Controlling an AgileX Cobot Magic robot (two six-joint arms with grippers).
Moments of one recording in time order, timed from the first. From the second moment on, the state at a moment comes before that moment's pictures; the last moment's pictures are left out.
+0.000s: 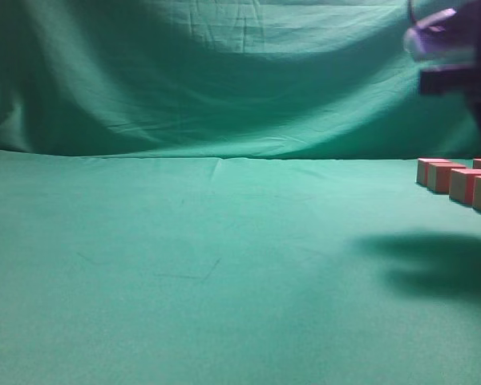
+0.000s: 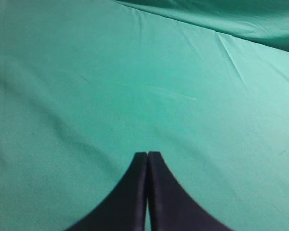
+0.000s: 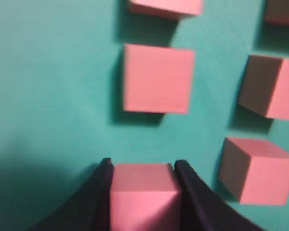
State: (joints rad) left arm -0.01 -0.01 0.02 -0.19 0.36 -0.08; right arm 0.34 1.73 -1.07 -0.18 0.96 0.28
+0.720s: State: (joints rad) left arm -0.01 -0.01 0.02 -0.19 0.36 -0.08; right arm 0.59 1.94 -1.62 -0.10 1.16 -0.20
